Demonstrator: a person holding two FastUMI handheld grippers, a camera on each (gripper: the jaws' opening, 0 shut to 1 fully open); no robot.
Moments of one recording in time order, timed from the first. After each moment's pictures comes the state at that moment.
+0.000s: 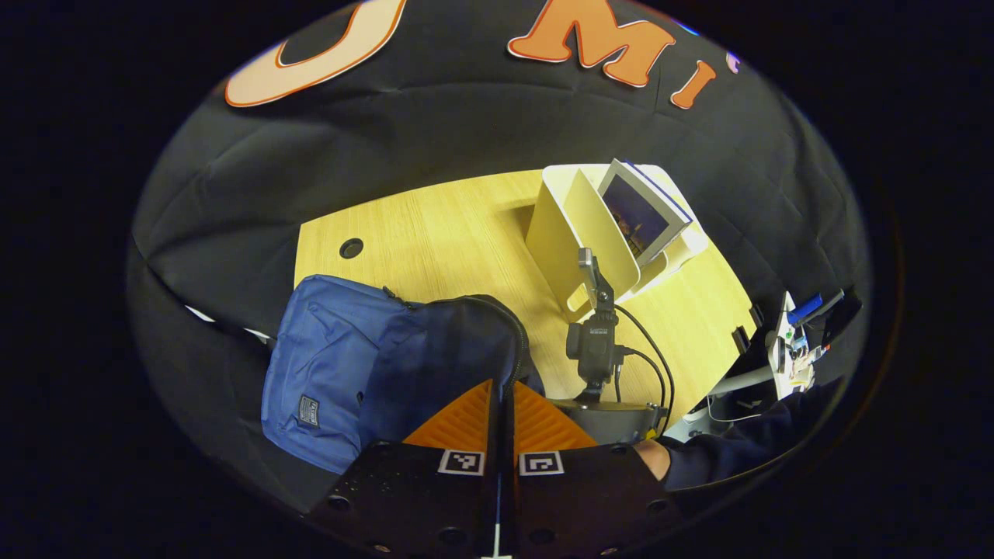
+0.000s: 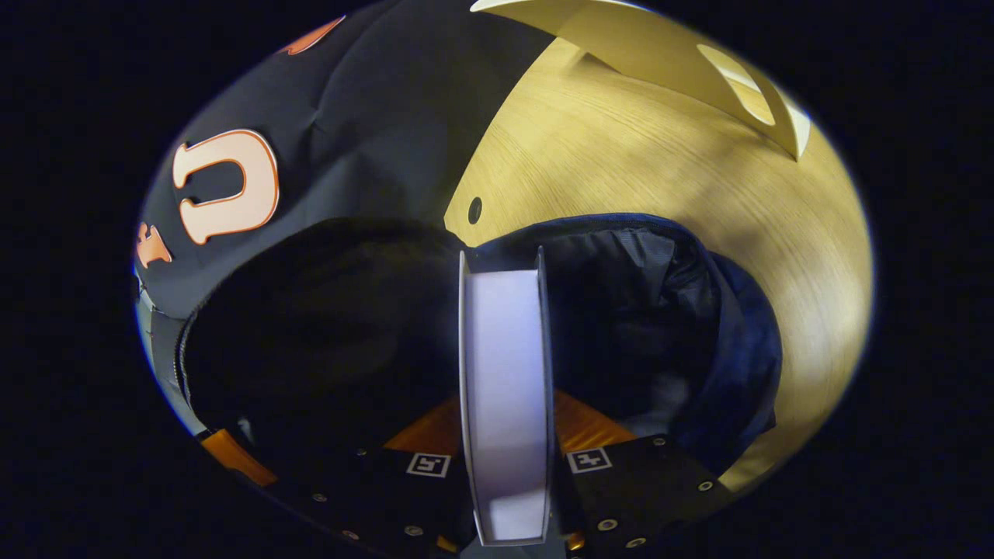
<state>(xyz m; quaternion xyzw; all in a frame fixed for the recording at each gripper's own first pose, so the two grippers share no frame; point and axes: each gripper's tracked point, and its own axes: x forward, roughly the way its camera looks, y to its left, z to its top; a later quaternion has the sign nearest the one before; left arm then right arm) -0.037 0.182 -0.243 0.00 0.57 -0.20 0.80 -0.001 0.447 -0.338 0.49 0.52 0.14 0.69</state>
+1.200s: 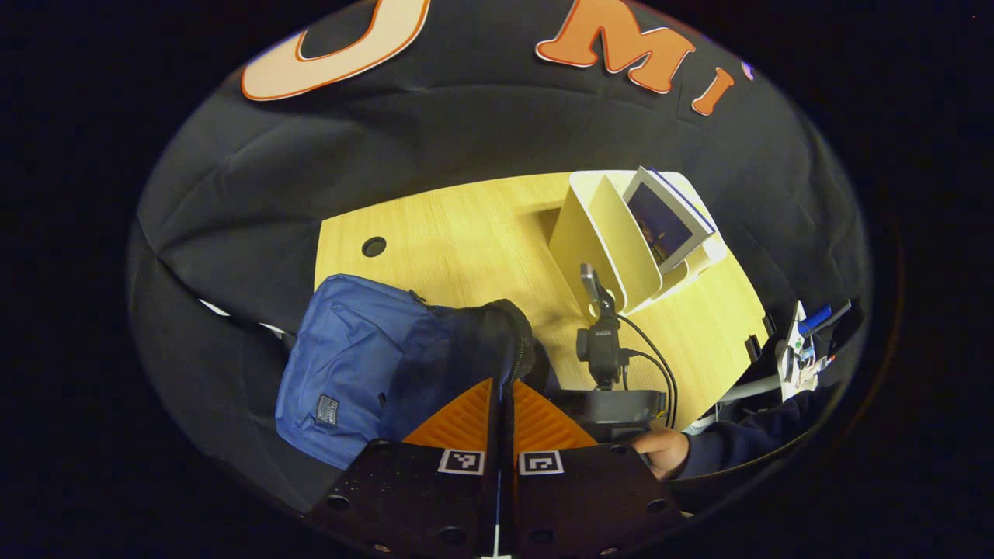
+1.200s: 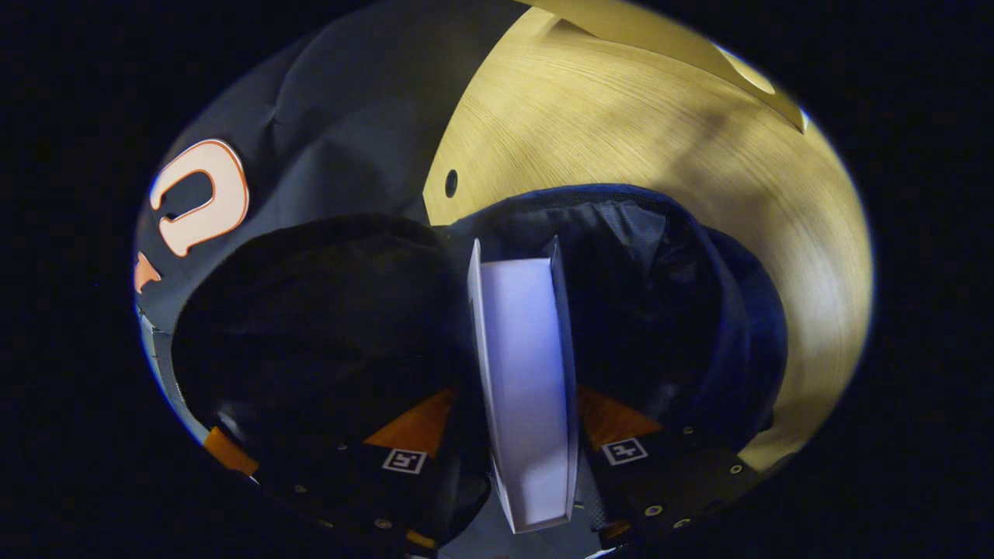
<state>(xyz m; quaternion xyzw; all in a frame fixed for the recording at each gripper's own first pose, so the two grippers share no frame) -0.026 0.212 -0.240 0.01 0.57 -0.16 0.81 -0.022 0.459 -0.354 0.49 0.59 0.15 0.62</state>
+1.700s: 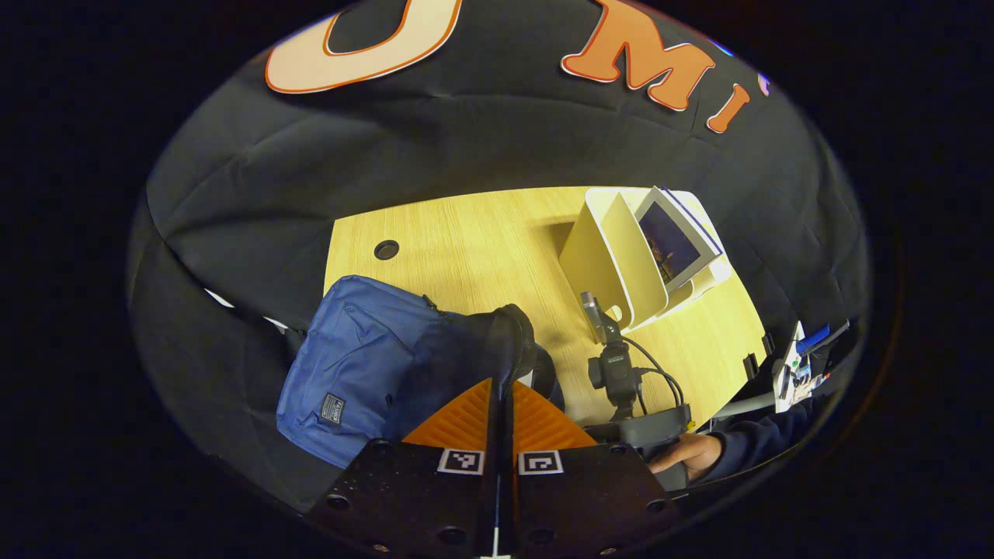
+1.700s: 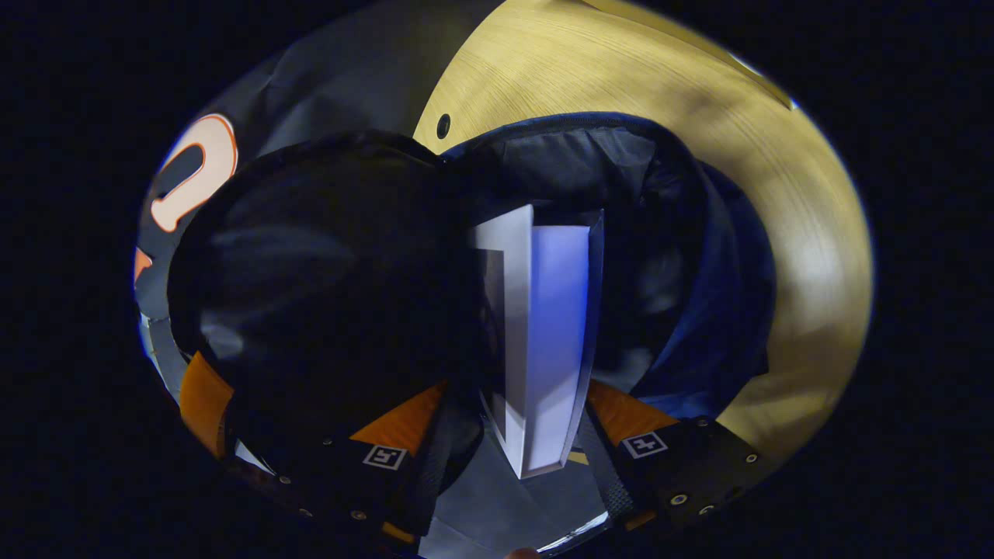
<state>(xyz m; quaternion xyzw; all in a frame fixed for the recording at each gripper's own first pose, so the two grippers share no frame) -0.020 0.217 -0.236 -0.01 0.56 -0.14 0.81 -0.065 0.453 -0.333 0.44 0.65 0.19 0.58</state>
